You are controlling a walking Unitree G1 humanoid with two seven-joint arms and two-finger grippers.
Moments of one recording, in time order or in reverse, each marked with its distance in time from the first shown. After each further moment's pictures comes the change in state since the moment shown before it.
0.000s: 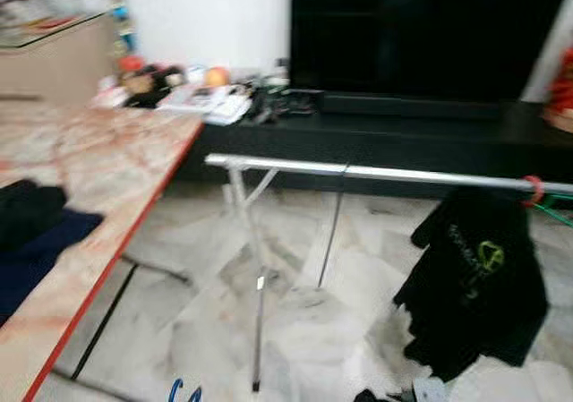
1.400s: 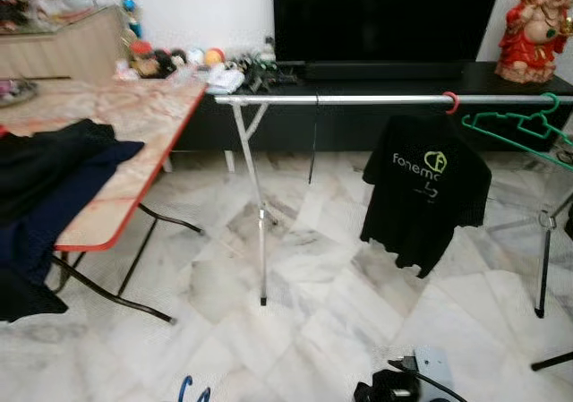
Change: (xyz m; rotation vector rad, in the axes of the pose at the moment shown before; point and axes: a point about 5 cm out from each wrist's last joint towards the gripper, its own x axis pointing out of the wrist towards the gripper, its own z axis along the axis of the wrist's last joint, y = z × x) left arm 0.004 -0.006 0.020 -0.005 -0.017 -0.006; right arm 0.002 -0.012 0.024 0.014 -0.055 -0.055
